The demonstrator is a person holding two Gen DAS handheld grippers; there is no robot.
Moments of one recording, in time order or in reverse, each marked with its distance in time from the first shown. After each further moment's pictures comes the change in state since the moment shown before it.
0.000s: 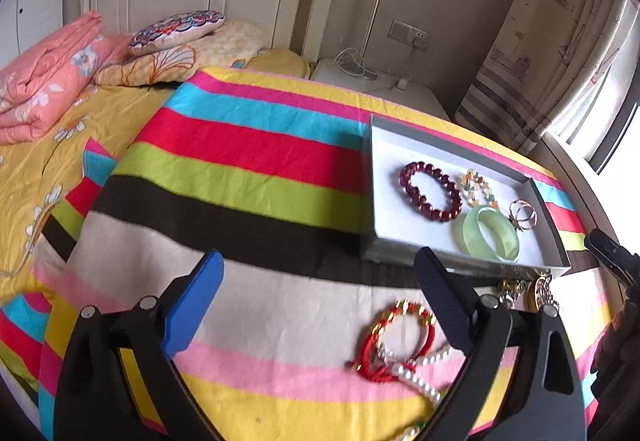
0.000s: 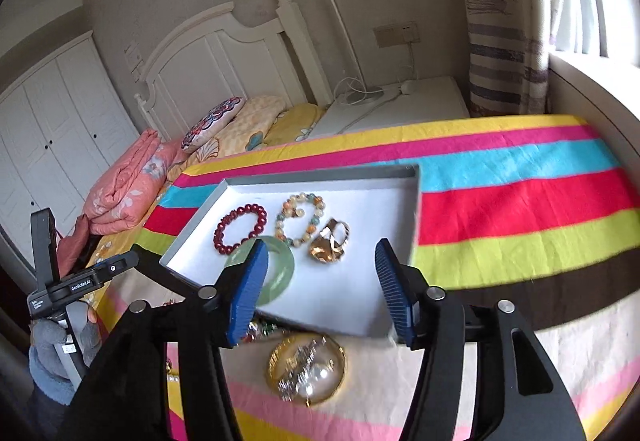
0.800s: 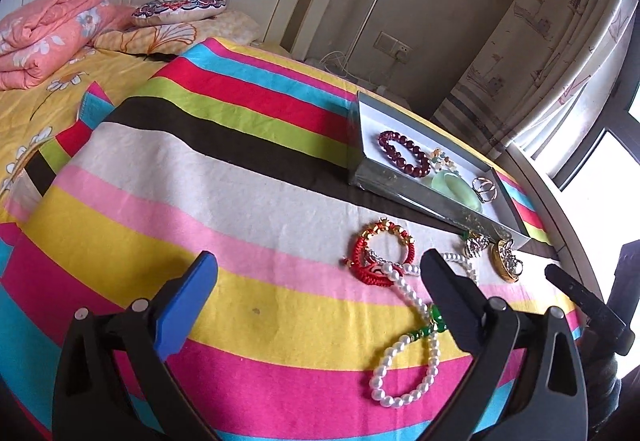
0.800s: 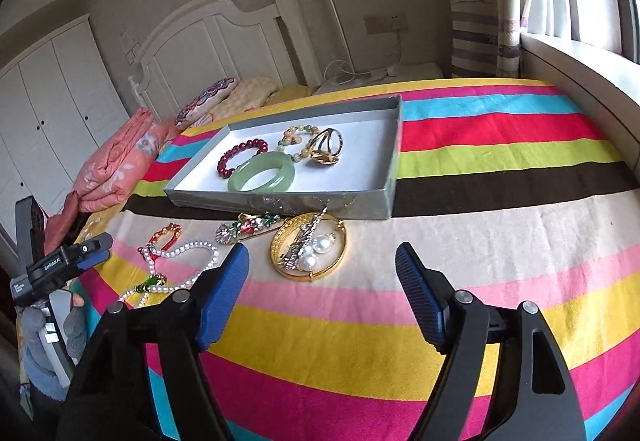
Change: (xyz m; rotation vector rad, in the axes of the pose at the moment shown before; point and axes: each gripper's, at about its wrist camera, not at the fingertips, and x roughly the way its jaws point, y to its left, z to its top) left arm -0.035 0.021 -0.070 -0.095 -0.046 -0.149; right arm -0.032 0.028 -0.080 -0.072 0.029 -0.056
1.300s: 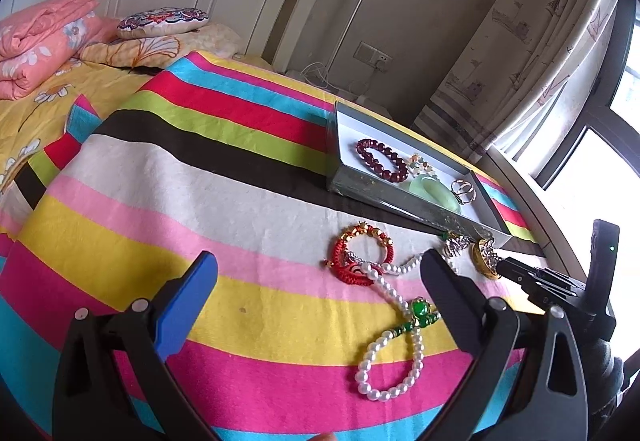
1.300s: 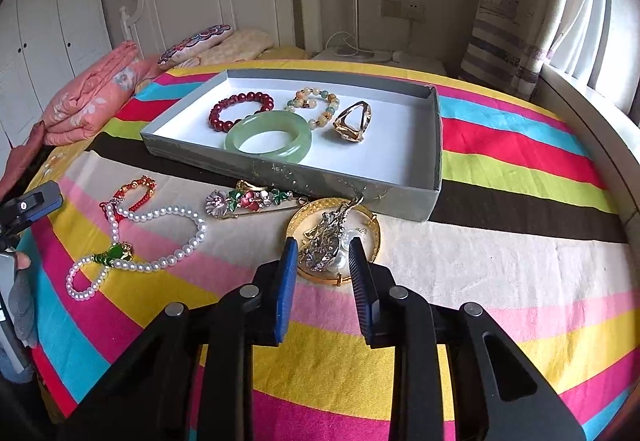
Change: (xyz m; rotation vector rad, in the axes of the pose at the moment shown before) left arm -0.011 -0.004 -0.004 0.031 -0.047 -0.060; right arm 0.043 0.041 0.002 -0.177 0.124 -0.161
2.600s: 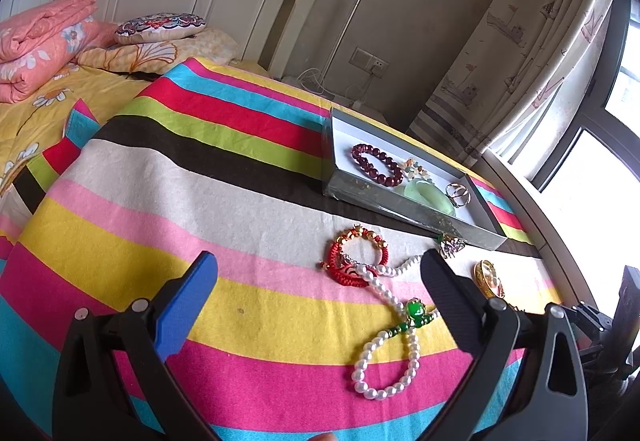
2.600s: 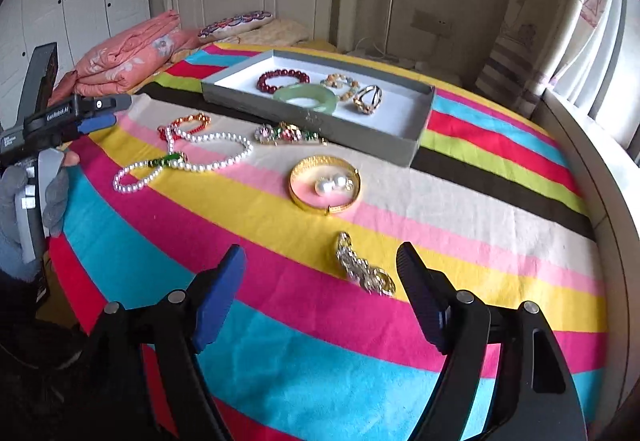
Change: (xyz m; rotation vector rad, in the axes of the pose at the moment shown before) left arm -0.005 0.000 -0.001 0.005 -0.020 -0.013; right arm -0.075 -0.002 -0.059 -0.171 0.018 0.035
